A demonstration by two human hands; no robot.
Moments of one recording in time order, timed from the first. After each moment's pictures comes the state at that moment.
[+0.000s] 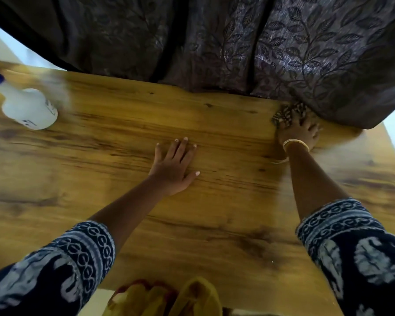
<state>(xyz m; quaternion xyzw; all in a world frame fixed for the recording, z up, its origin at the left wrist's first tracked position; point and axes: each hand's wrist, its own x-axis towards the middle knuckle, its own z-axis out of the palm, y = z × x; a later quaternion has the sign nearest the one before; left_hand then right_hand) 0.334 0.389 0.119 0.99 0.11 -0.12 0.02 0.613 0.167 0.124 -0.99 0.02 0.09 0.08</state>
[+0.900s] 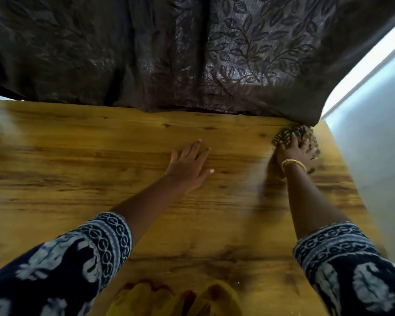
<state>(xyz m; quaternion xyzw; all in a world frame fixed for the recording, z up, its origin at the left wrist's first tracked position) 0.459 0.314 0.140 0.99 0.02 -0.09 0.08 0.651 0.053 0.124 -0.98 0.12 0.09 0.10</state>
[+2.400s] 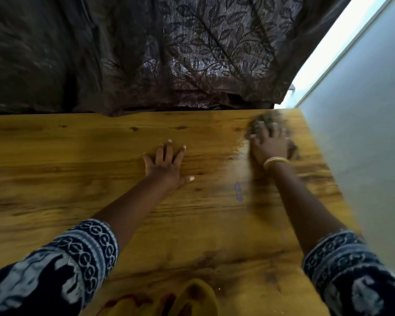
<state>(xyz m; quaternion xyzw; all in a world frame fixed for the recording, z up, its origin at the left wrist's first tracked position) 0.493 0.292 0.143 0.96 0.12 -0.26 0.01 0.660 0.040 0.124 -1.00 -0.05 0.04 0.05</state>
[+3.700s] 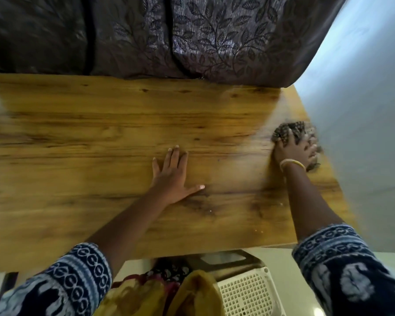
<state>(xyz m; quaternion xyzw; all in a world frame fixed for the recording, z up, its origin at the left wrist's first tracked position) 0.327 0.214 0.139 0.97 0.10 -0.17 0.13 0.532 -0.061 0.127 -0.98 0.14 0.08 0.08</state>
